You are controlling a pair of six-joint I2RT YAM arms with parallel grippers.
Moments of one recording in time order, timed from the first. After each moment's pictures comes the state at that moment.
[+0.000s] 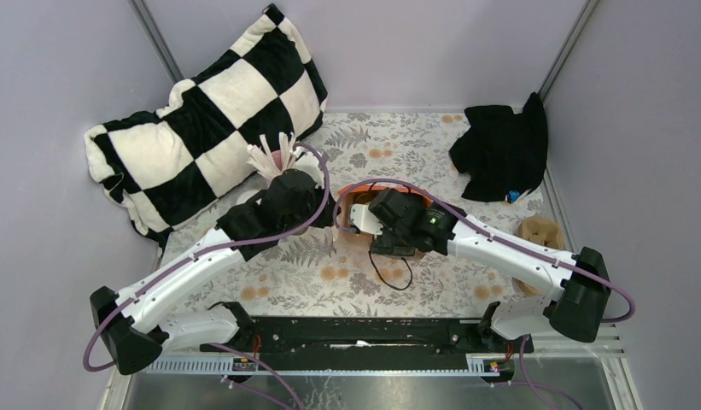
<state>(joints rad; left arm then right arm) -0.83 1.09 1.06 -0.52 -0.13 -0.54 0.97 1.36 1.14 -0.79 0.37 -0.64</state>
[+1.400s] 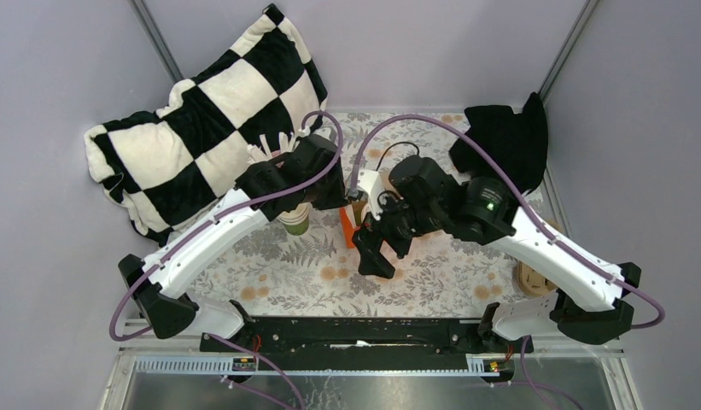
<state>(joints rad) -0.82 1.38 1.52 -0.92 -0.11 -0.81 1.07 1.32 1.69 -1.12 -0.28 0.04</state>
